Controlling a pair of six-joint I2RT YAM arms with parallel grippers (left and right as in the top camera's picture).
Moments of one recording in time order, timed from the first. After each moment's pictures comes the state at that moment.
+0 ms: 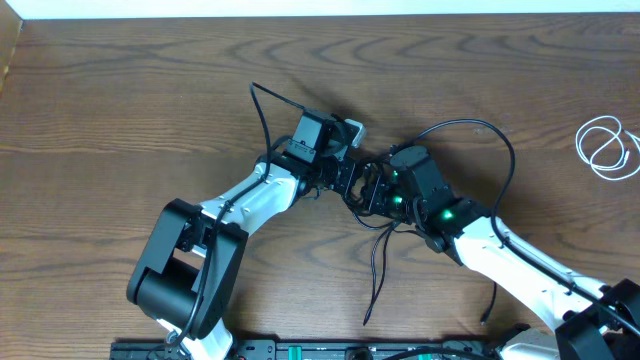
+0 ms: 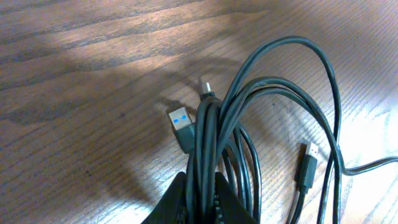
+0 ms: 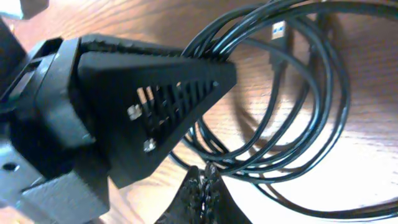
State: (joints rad) left arm -0.48 1.82 1.02 -0.16 0.44 -0.13; right arm 0.58 1.46 0.74 -0.10 -0.23 0.90
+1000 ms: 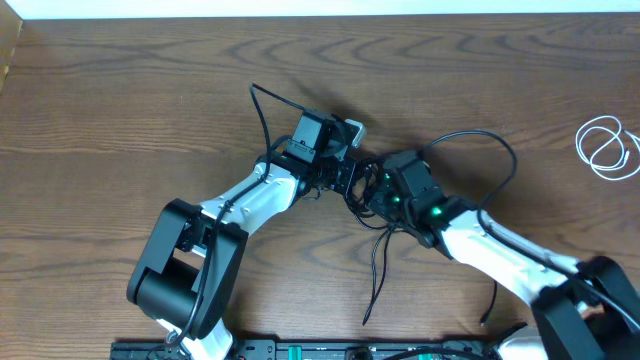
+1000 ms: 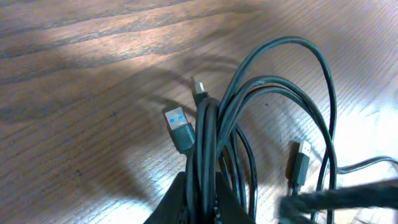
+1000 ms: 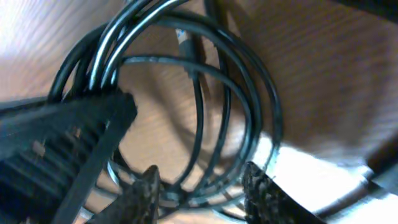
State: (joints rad) left arm -0.48 1.82 1.02 -0.16 0.46 -0.15; right arm 0.59 1.57 0.74 -0.11 -0.10 1.15
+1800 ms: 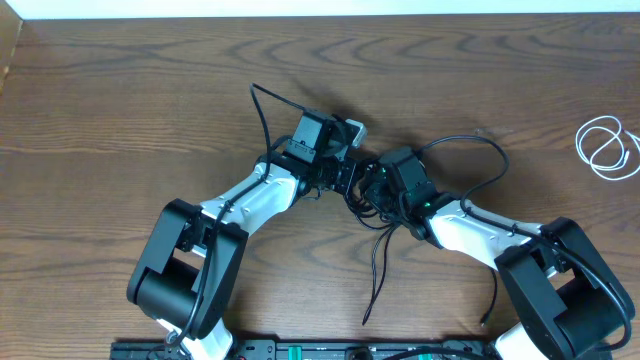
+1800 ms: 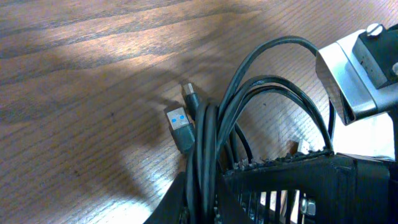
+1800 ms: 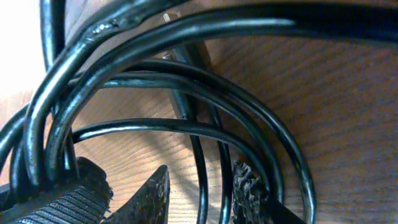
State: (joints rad) left arm -0.48 1.82 1.02 -0.15 0.47 -0.15; right arm 0.56 1.73 0.74 0.08 -0.13 1.28
